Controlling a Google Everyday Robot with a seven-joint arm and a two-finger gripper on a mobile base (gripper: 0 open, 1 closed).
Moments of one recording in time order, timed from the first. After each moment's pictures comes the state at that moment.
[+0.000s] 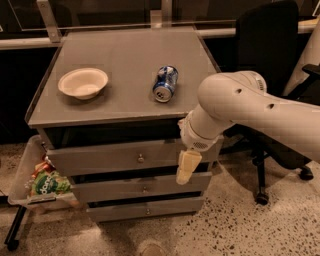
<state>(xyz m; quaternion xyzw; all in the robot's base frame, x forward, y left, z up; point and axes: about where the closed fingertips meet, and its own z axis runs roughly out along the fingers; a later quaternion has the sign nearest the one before) 0.519 -0.083 0.742 -0.66 0.73 0.03 0.19</state>
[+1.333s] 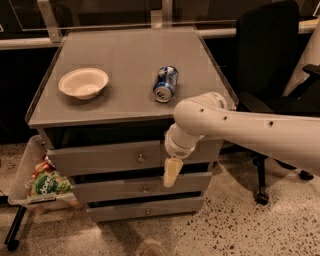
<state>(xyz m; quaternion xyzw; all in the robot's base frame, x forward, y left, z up) 0.567 -0.045 0.649 -0.68 0.71 0.04 0.17</state>
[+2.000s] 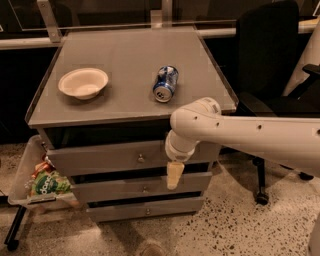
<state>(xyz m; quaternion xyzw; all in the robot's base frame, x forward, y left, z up) 0.574 -0.058 0.619 -0.69 0.71 0.01 0.15</state>
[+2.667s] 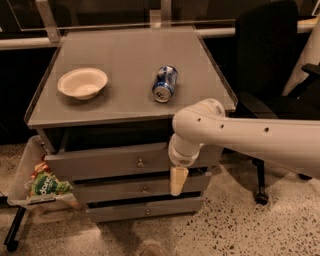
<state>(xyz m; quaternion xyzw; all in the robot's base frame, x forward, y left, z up) 0.549 -0.064 0.625 -0.69 0.71 0.01 0.13</state>
